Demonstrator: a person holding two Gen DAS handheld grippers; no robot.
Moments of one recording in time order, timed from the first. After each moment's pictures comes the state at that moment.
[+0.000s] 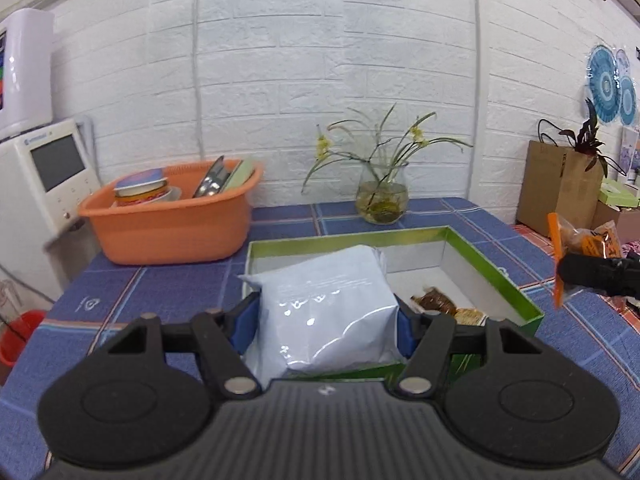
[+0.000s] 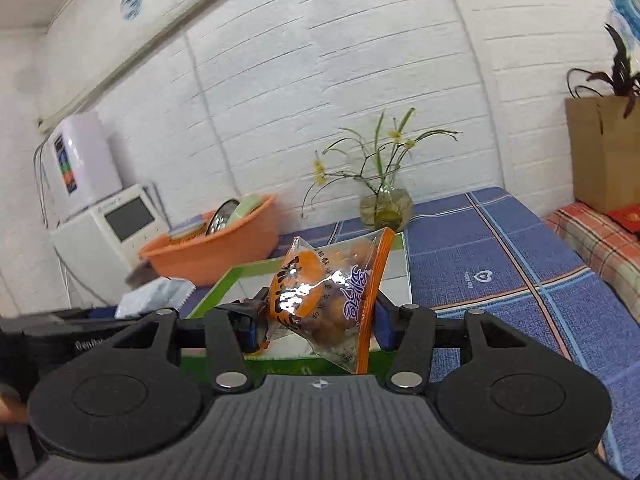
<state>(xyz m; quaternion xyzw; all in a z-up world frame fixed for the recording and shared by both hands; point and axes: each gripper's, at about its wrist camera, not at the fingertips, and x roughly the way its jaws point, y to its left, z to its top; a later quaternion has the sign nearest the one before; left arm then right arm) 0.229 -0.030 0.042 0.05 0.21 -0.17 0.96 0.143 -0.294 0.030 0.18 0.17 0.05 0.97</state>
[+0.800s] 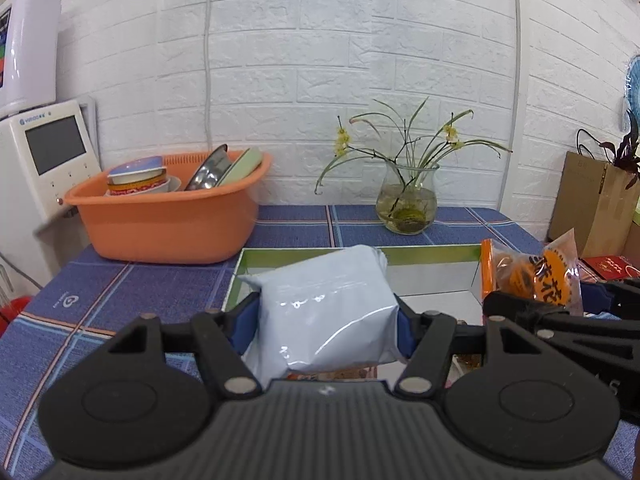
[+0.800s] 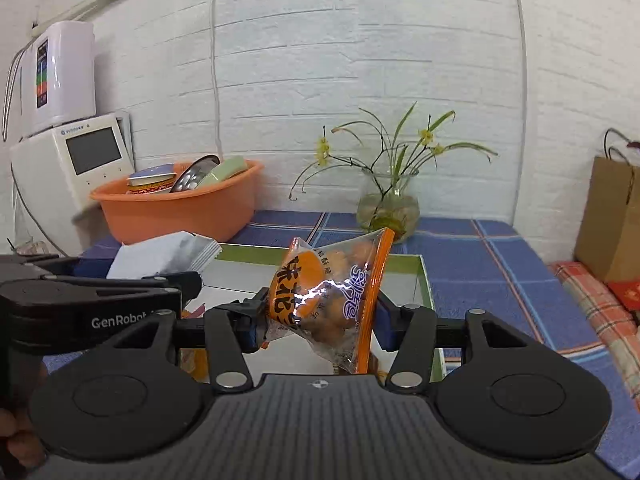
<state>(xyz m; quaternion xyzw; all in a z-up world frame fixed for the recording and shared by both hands) 0.286 -0.055 0.015 0.02 0.22 -0.13 0.97 0.230 -0.250 0.012 0.03 0.21 0.03 0.98</state>
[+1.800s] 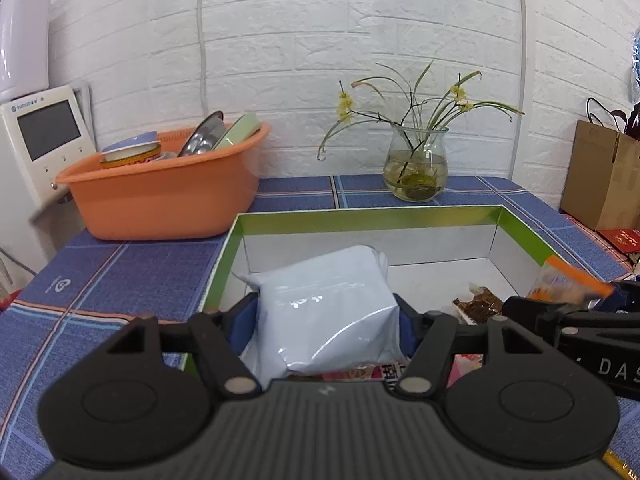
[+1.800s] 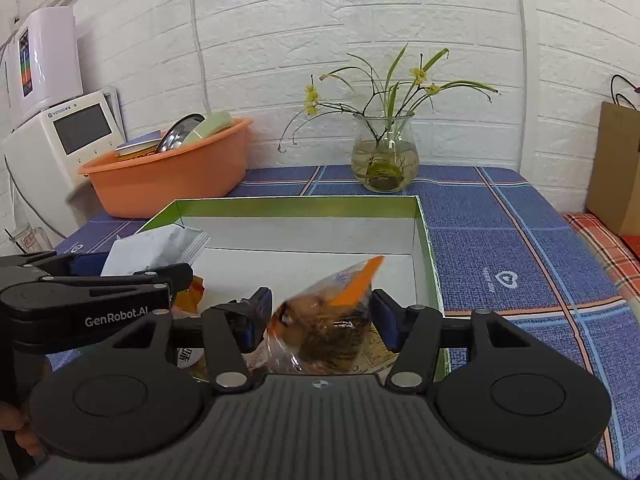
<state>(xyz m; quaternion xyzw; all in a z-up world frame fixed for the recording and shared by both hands) 0.303 -0.062 -0.015 0.04 0.24 -0.12 0.96 0.245 -0.264 -0.014 0.05 0.26 0.04 0.96</state>
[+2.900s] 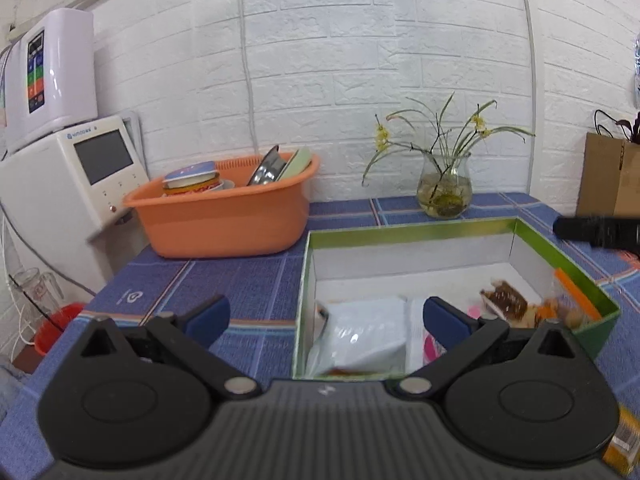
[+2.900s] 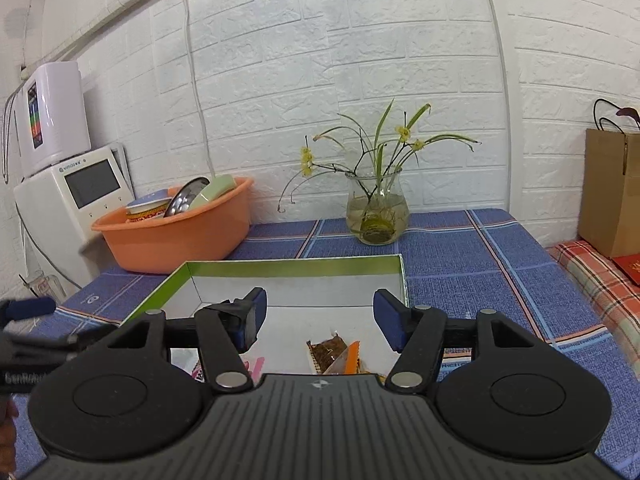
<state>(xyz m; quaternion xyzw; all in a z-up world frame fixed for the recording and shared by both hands) 0.237 -0.008 0.008 0.06 0.21 -0.08 0.97 0.219 -0.282 0.021 0.08 0.19 0.04 0.98</state>
